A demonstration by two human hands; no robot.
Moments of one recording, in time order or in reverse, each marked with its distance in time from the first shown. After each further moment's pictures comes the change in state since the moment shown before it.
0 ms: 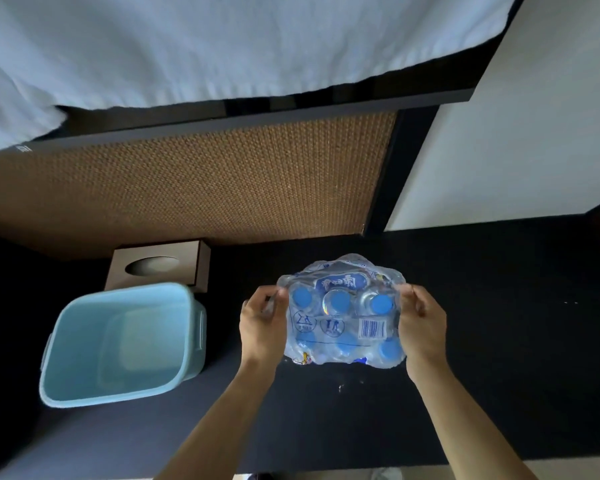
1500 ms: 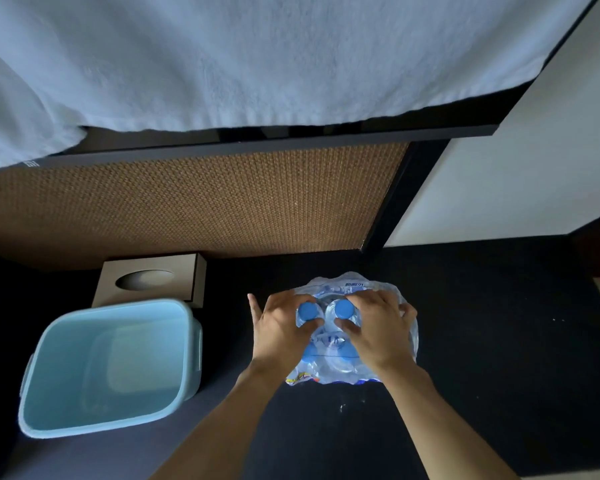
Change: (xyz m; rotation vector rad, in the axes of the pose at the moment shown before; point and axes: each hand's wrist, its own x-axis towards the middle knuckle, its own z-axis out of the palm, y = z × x) left_hand 0.036 -0.005 0.006 0.544 -0.238 0.337; right_hand -0.008 -0.029 0.057 -1.026 -0.182 -0.501
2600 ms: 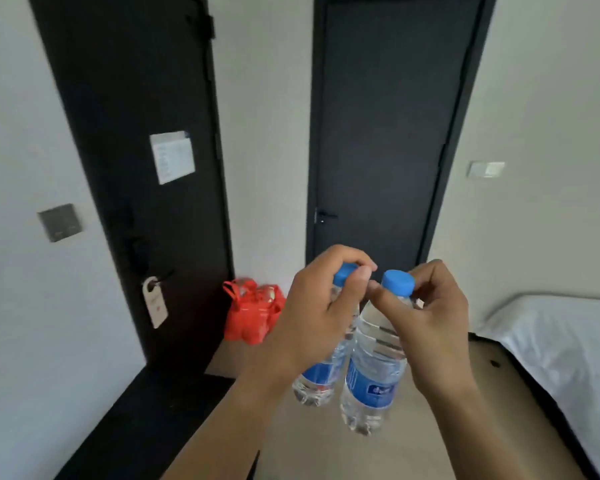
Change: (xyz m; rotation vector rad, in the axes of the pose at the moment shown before) left_hand -0.541 0.552 -0.174 -0.839 -0.980 1.525; right_hand -0.655 0.043 -0.497 0.549 1.626 0.452
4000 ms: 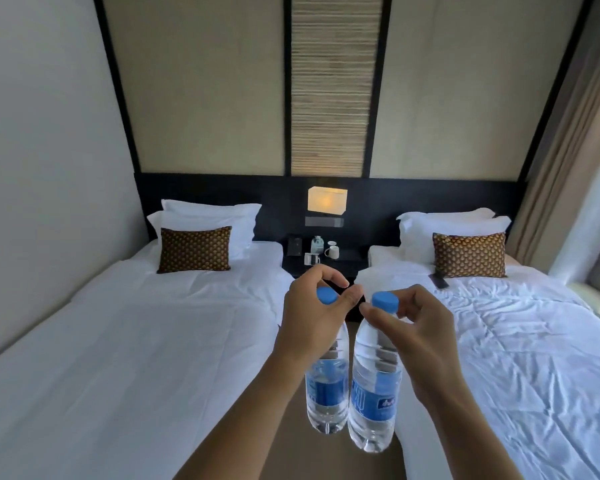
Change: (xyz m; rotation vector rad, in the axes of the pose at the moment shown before) left_hand 0.112 0.343 1.278 -0.895 -1.133 0.190; right_hand 0.021 0.067 -1.154 -0.989 1.416 0.174
